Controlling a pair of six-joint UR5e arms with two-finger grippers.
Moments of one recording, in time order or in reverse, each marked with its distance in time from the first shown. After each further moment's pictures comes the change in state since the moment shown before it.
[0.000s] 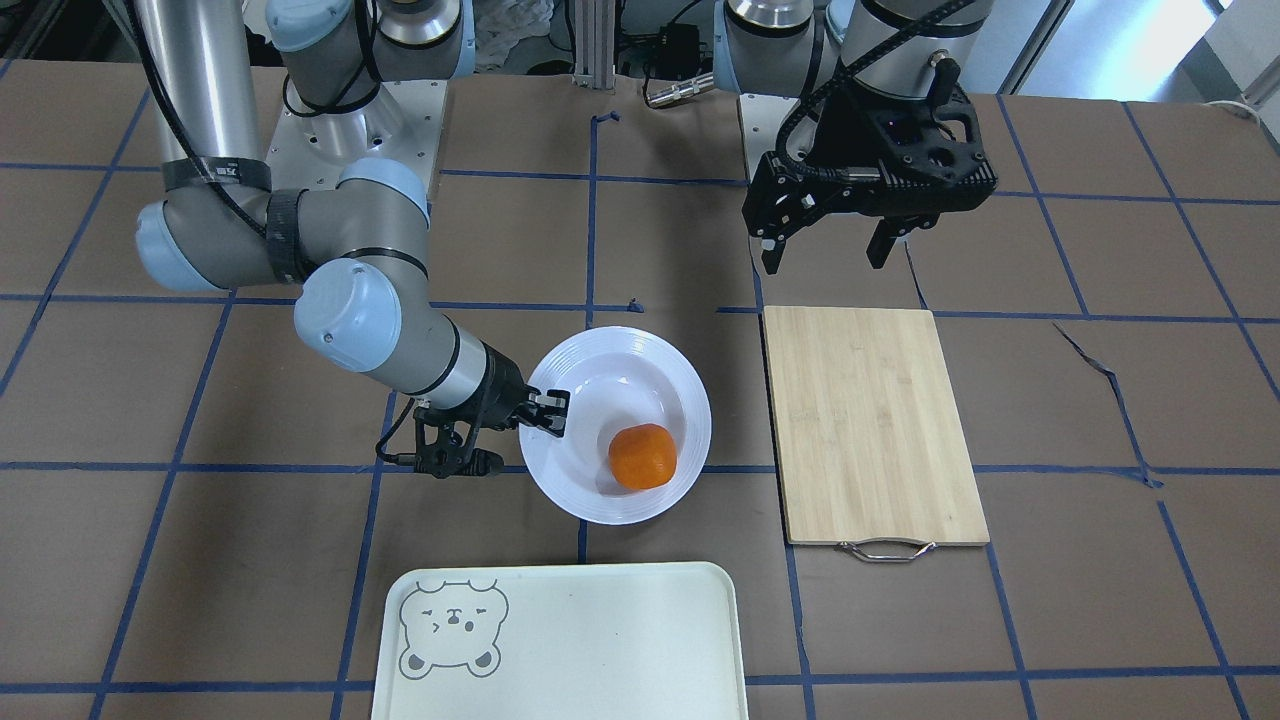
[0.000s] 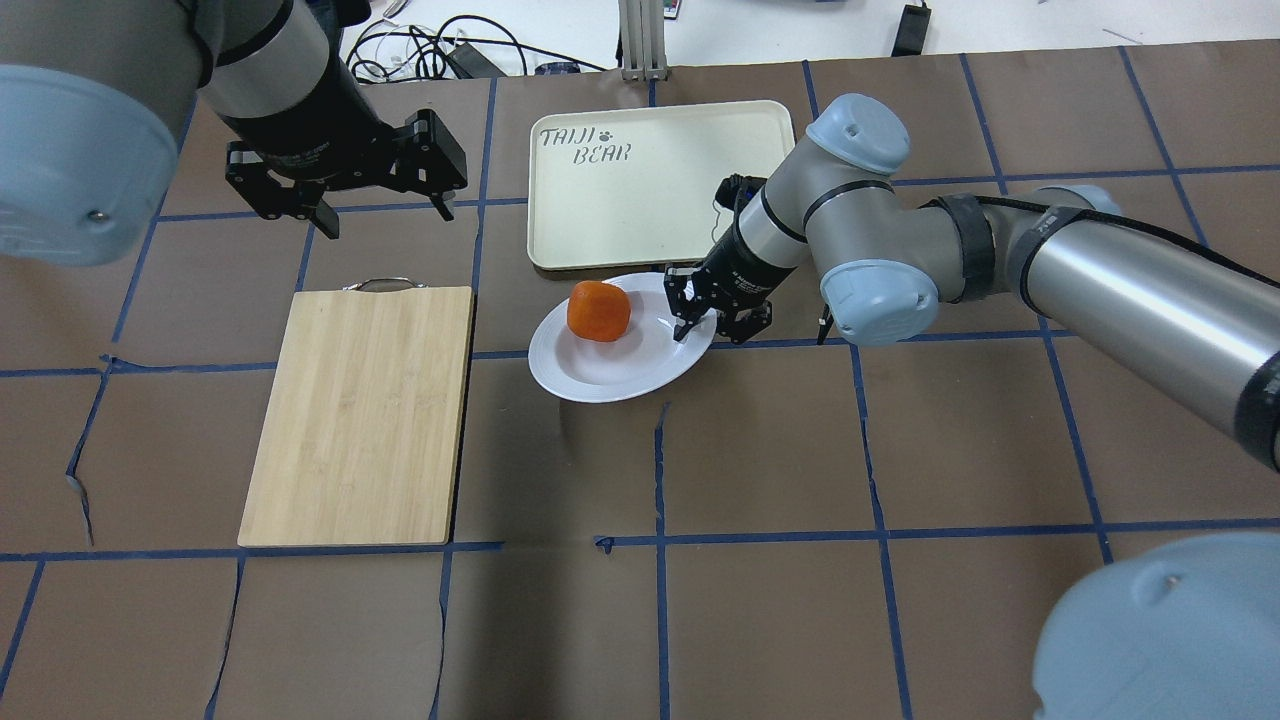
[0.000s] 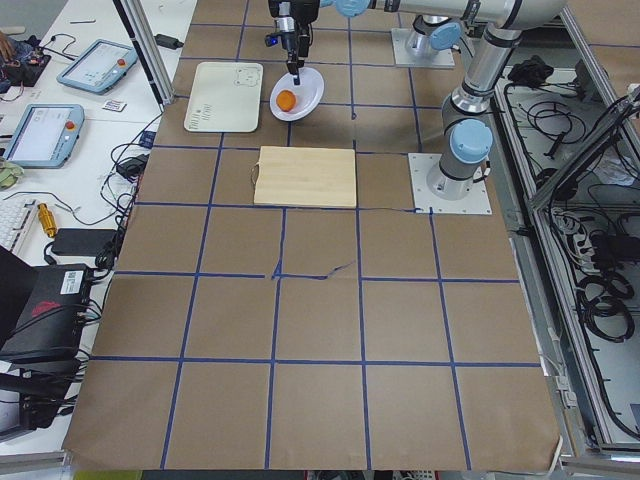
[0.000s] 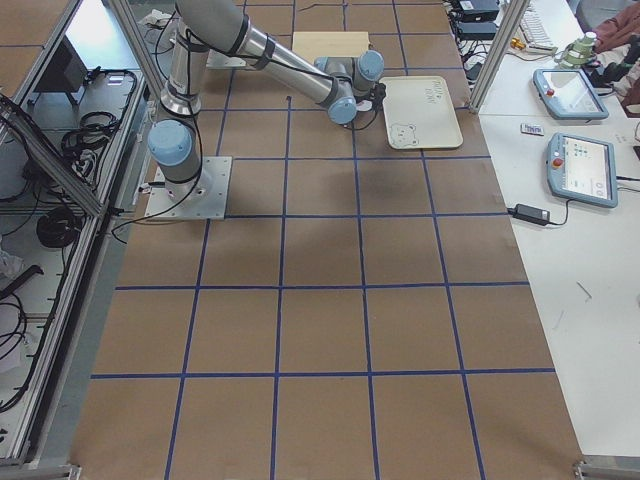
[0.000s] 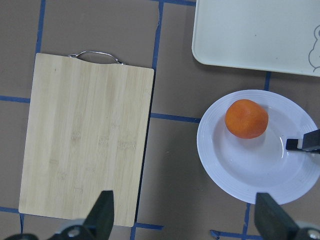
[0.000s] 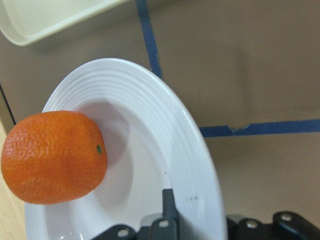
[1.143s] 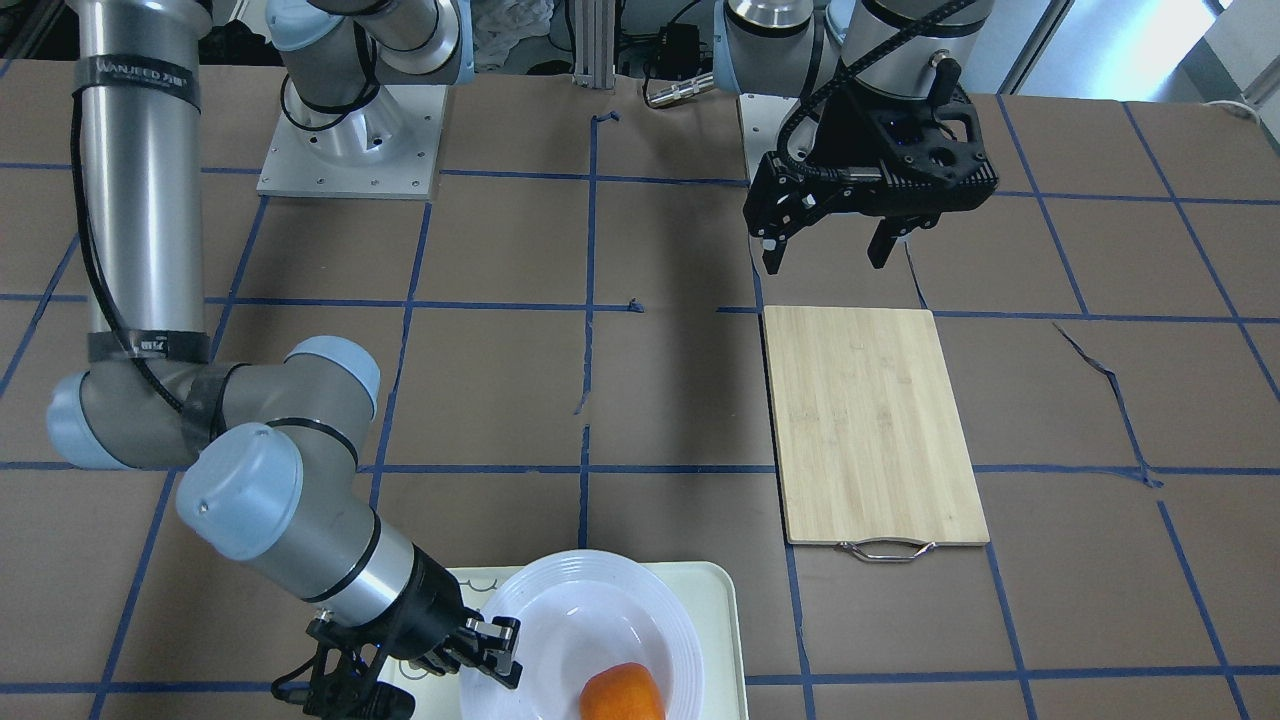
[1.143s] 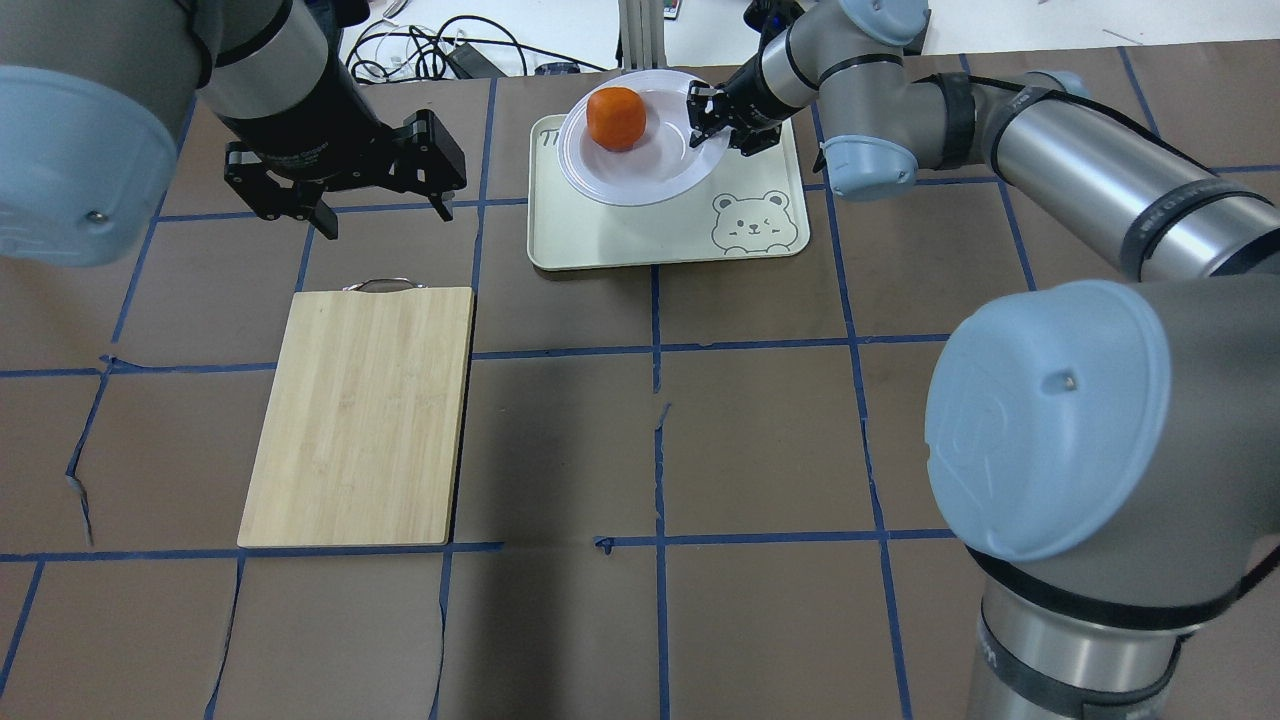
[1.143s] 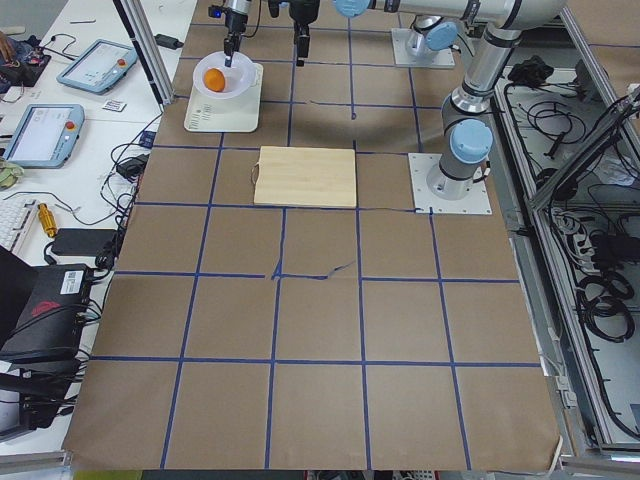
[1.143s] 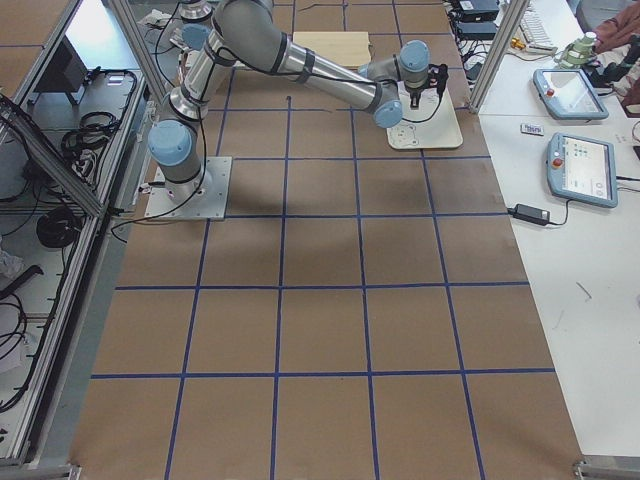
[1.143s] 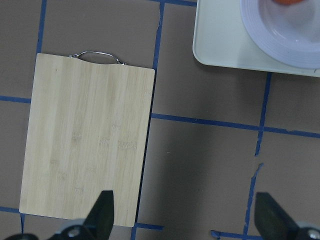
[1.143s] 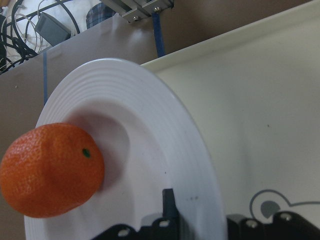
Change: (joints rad) left arm 0.002 -0.001 0.000 0.000 0.001 0.000; right arm -0.079 0.344 -0.490 -0.228 -0.001 0.000
